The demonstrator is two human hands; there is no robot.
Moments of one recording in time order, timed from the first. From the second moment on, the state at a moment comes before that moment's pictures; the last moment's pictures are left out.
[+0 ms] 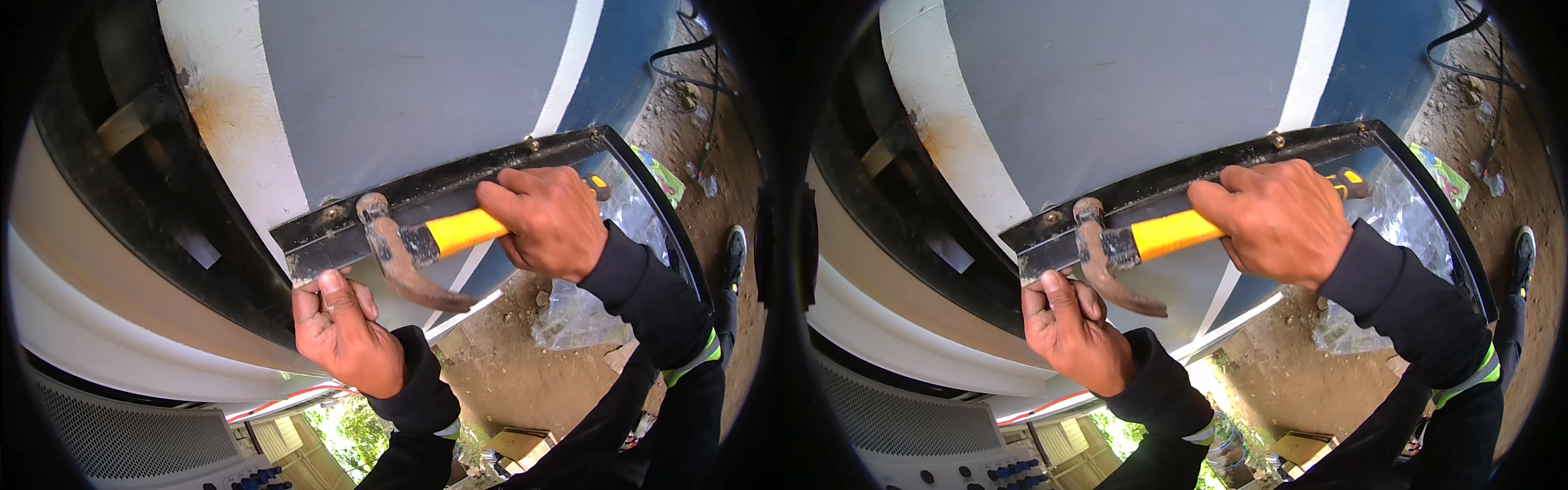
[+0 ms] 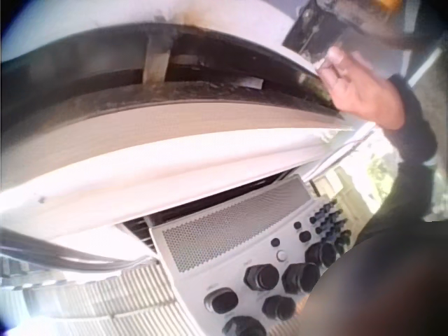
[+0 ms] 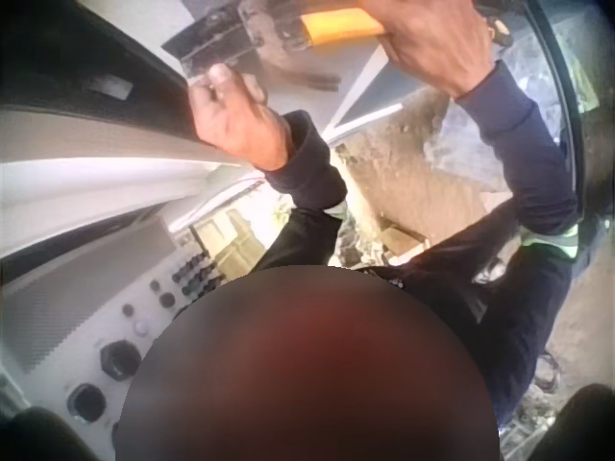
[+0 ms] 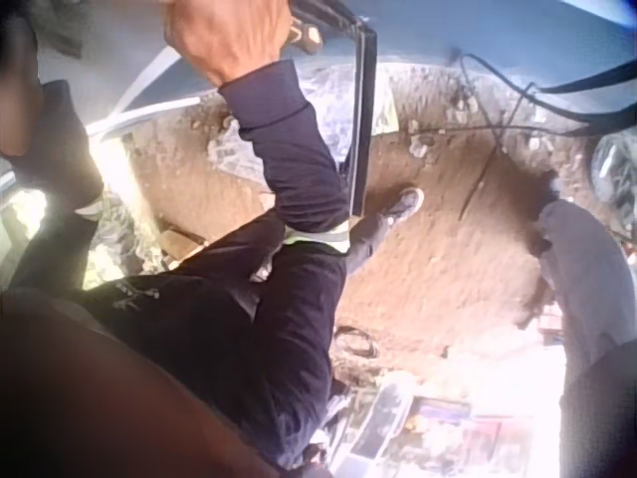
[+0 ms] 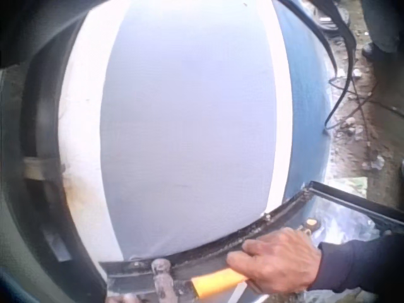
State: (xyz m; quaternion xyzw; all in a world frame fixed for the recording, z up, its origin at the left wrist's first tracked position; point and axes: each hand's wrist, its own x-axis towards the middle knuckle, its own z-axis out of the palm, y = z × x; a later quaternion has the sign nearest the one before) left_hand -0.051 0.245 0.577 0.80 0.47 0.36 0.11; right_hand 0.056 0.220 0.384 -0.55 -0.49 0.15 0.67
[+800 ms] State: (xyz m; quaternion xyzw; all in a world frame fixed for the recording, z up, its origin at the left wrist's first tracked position) left_hand -0.053 0.244 0.574 0.74 0.51 0.42 0.11; right_hand 0.052 0.221 0.416 -0.43 -0.49 0.12 0.75
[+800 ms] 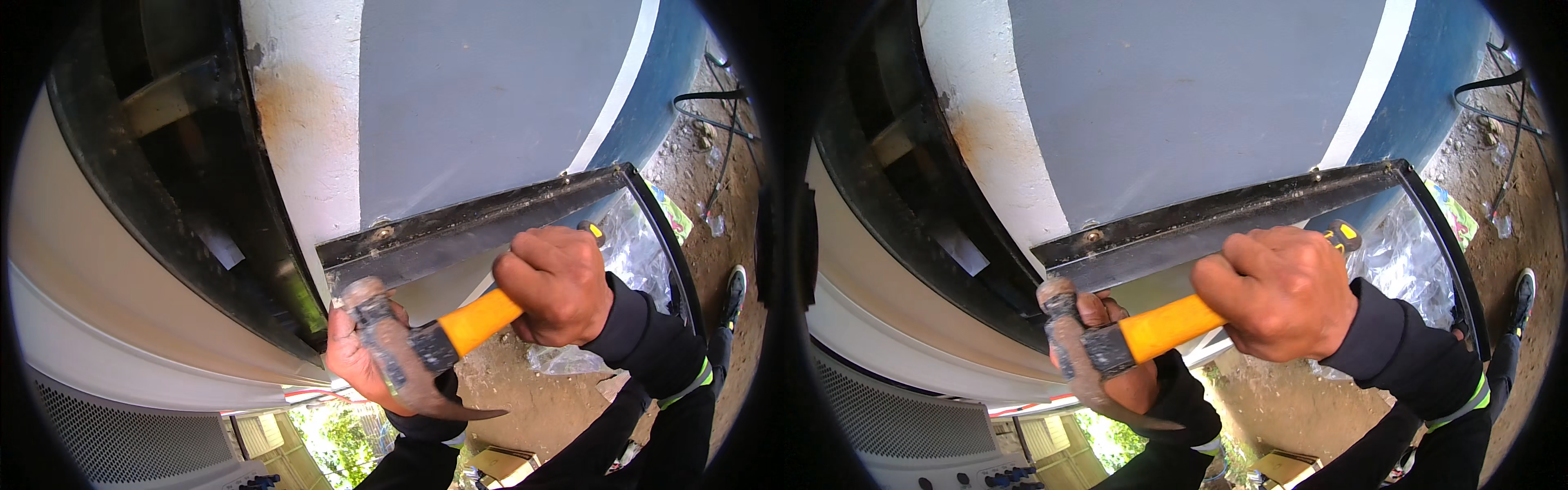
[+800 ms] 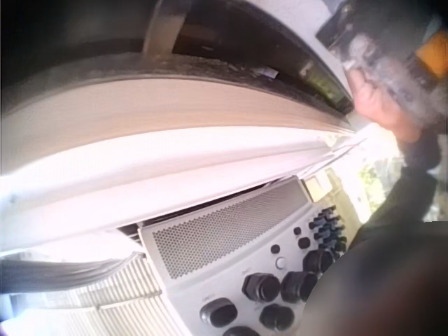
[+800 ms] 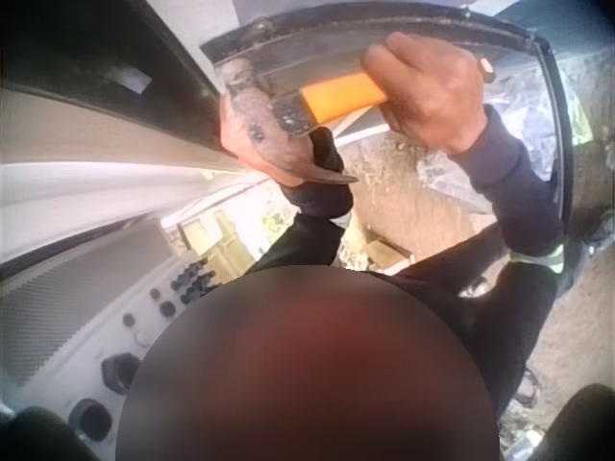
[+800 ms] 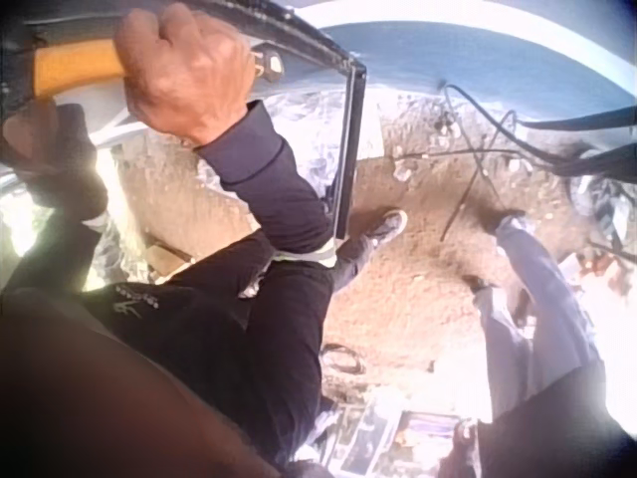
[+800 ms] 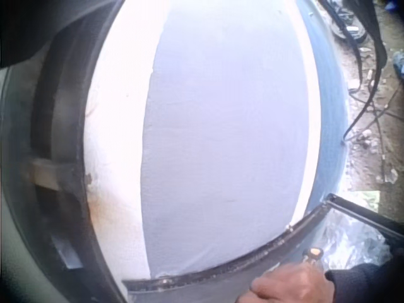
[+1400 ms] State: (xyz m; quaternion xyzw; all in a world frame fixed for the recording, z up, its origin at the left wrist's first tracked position) left_hand -0.065 0.256 0.569 0.81 0.44 0.37 -0.11; right_hand 0.024 0.217 0.432 -0.46 -0.44 0.17 0.75
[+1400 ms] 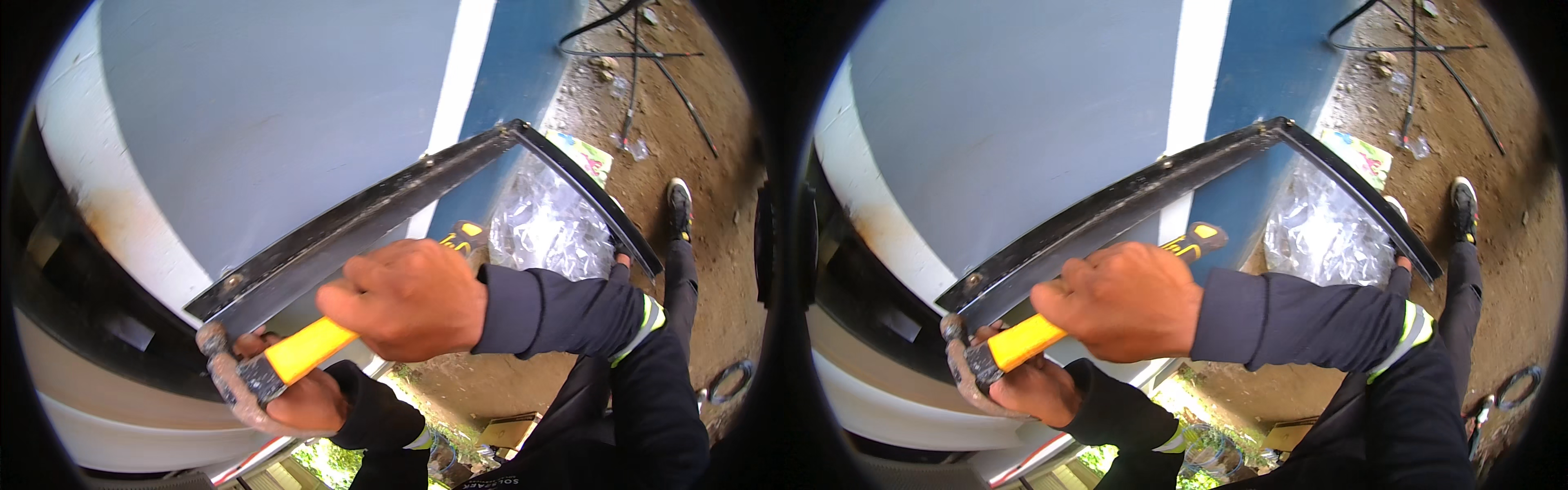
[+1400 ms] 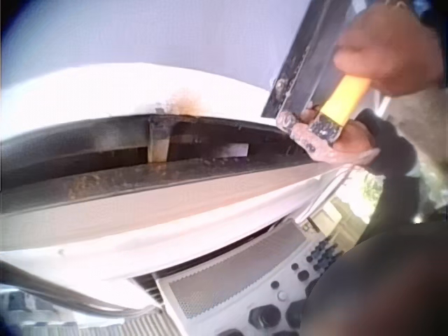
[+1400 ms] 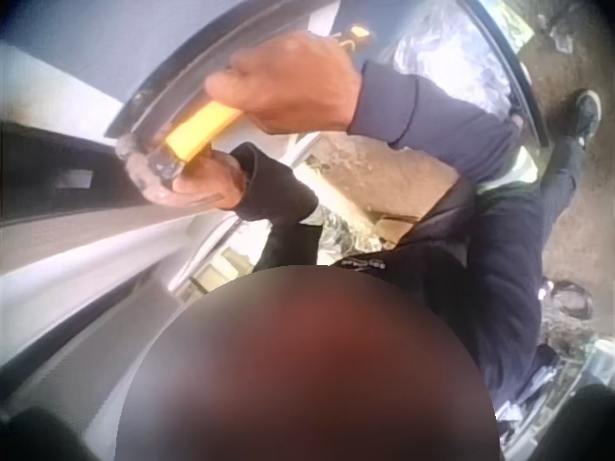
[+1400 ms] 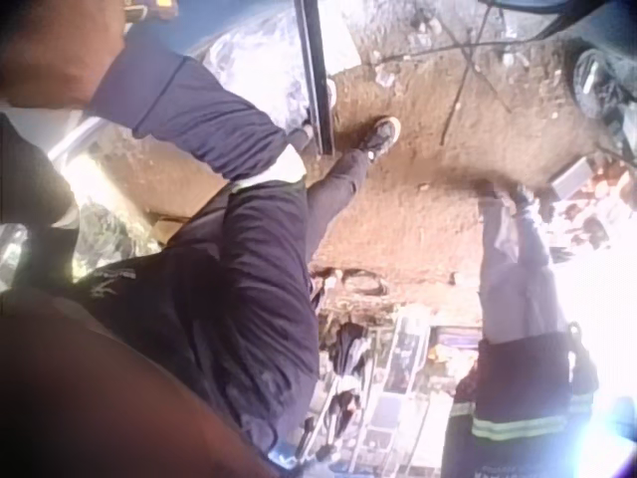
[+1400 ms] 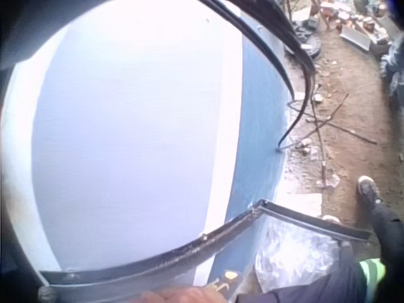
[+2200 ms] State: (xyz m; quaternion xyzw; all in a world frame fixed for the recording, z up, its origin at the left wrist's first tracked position) left_hand -0.063 0.255 0.572 0.83 0.42 0.35 -0.07; right_hand 0.039 0.220 0.443 -0.47 -0.45 0.15 0.75
